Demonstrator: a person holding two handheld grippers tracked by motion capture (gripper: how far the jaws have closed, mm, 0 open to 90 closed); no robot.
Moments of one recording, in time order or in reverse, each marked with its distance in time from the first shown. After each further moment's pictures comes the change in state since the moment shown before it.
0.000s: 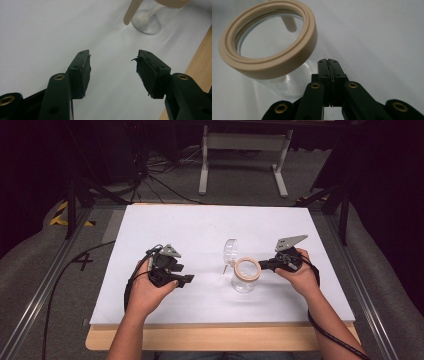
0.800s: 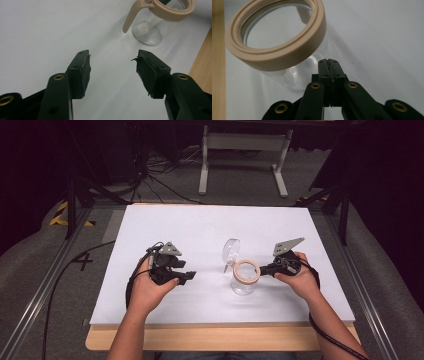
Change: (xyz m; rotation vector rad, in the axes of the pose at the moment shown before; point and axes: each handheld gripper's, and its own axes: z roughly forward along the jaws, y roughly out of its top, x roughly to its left) left arm 0.003 0.005 0.003 -0.064 -0.004 0.030; right arm 0.009 -0.004 0.003 0.044 0.062 0.004
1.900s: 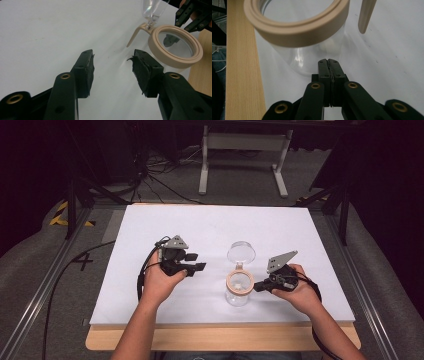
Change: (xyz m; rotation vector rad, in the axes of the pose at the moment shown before) left arm 0.005 0.016 0.022 -0.111 -0.091 0.011; right arm 0.052 0.000 0.003 0.101 0.036 -0.077
